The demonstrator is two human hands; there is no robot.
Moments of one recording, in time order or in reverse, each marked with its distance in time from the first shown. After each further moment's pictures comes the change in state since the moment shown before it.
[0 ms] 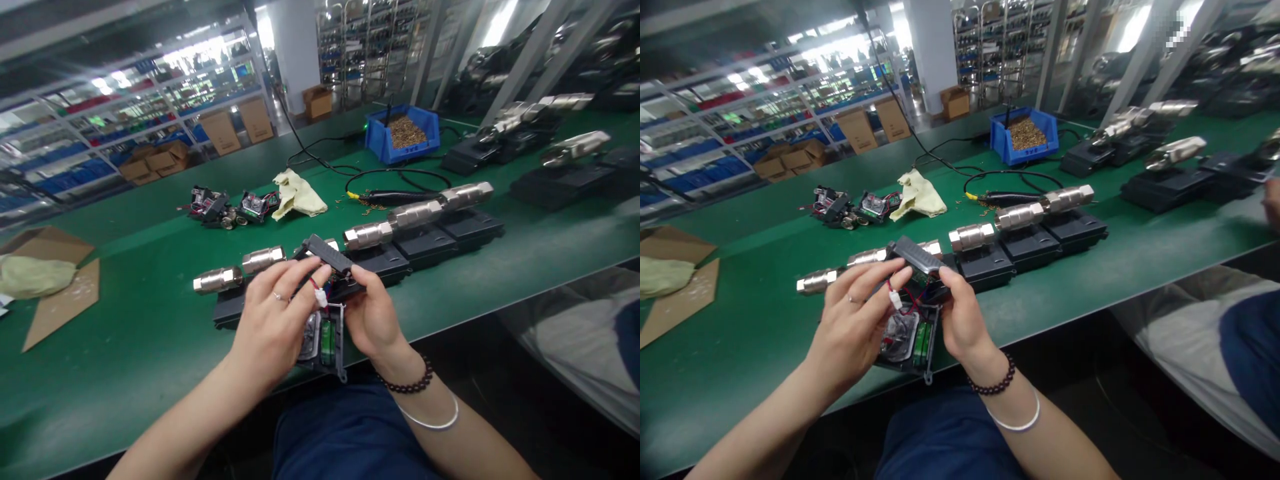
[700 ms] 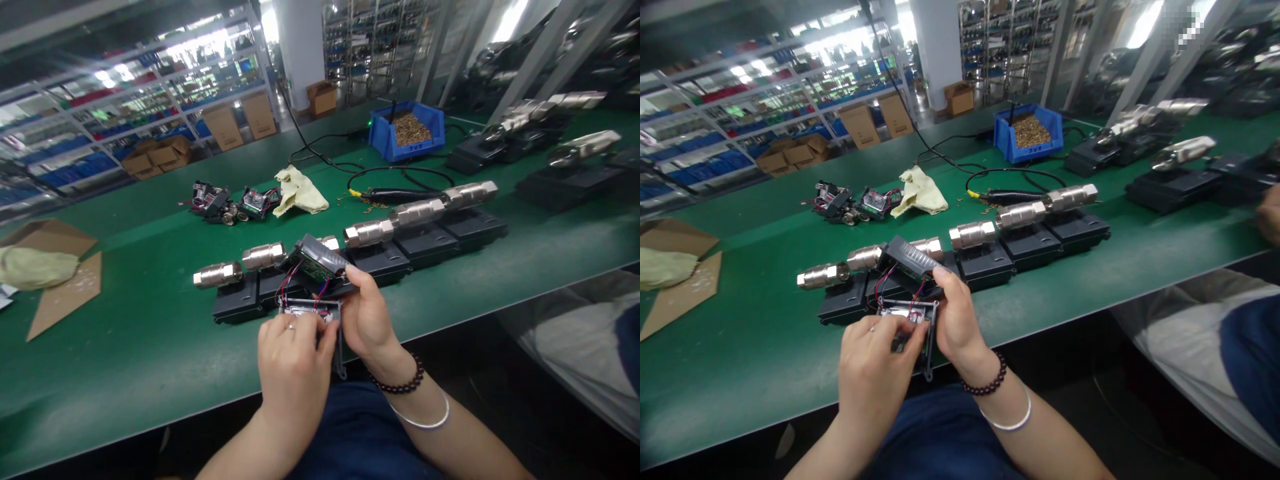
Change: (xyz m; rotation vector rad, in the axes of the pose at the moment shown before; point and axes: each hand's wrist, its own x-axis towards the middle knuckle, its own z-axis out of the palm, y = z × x) left_hand -0.027 0.054 0.034 0.216 0.095 -0.372; right_hand 0.000 0.012 -0.005 -0.033 -0.029 -0.002
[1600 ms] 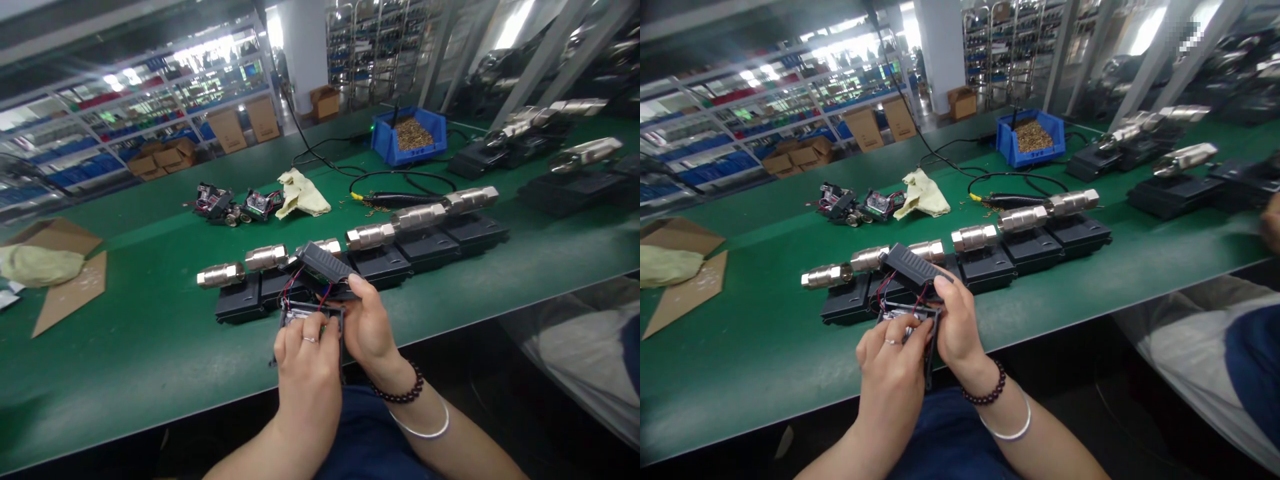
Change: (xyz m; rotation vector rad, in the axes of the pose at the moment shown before) left_hand -0.017 0.008 0.010 0.111 -0.022 0.046; right_hand -0.006 0.004 -0.007 -0.121 -0.065 -0.108
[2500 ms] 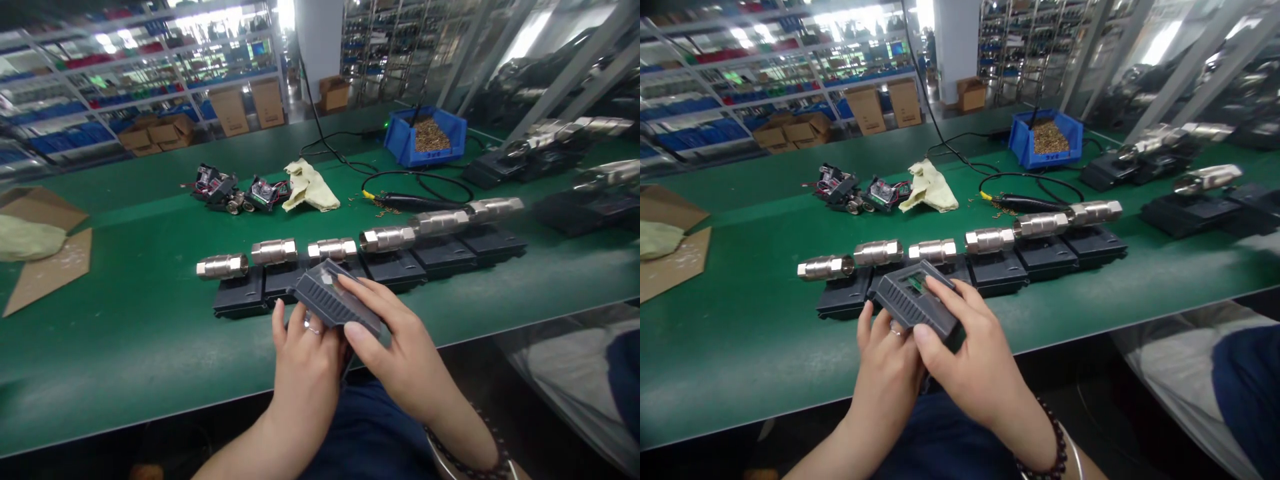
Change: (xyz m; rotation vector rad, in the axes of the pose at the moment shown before) left_hand 0.006 -0.019 0.001 -0.130 -0.132 0.005; right_hand -0.029 -0.043 -0.010 -1.201 -0.230 -0.413
